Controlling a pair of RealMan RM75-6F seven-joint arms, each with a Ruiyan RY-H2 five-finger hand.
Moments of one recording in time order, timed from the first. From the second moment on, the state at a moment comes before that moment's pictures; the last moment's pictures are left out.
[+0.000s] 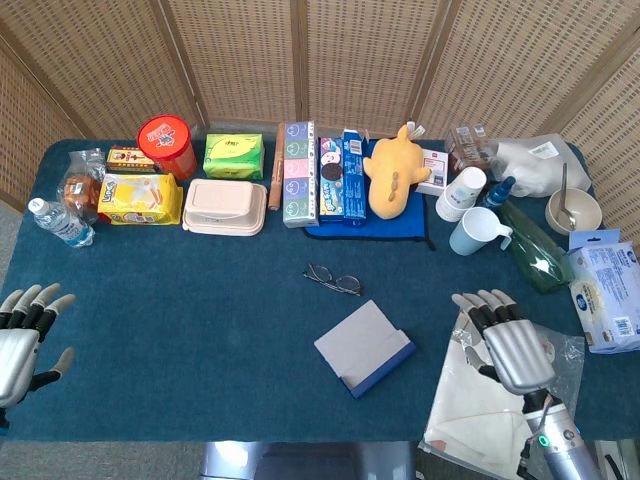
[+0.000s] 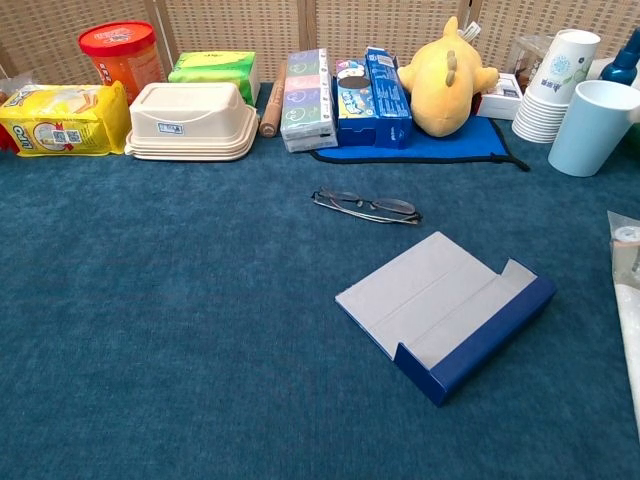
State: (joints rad) left arm -0.07 -0.96 -0.01 -1.93 1.47 1.43 0.23; right arm 0.21 -1.16 0.08 -1.84 -1.59 1.29 -0.32
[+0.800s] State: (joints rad) left arm -0.17 -1.01 -0.05 -1.86 1.38 1.31 0.23; right arm 0.62 -1.43 0.28 -1.73 -1.16 0.91 -0.46
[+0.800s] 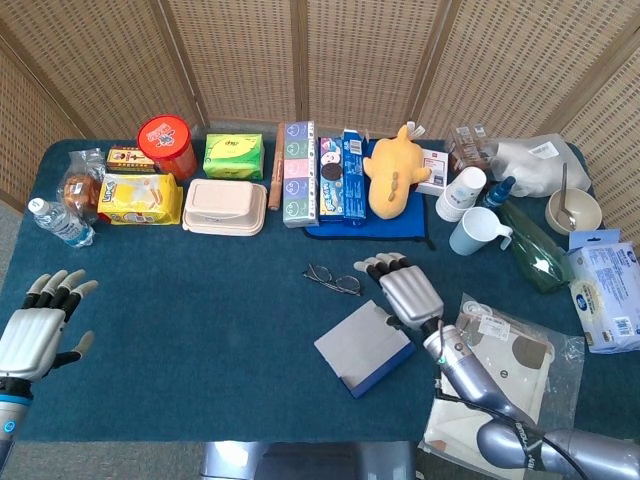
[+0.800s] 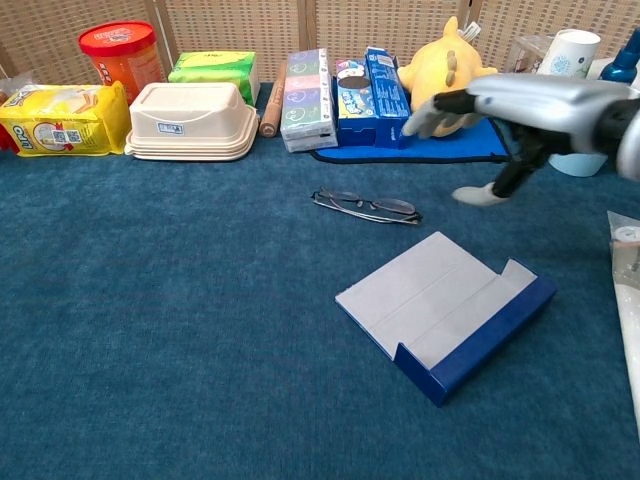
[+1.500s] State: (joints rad) left arm -0.16 -1.00 -0.04 -1.81 1.37 1.32 0.17; right arm 0.89 -1.71 0.27 -1.44 -0.94 0.86 -0.60
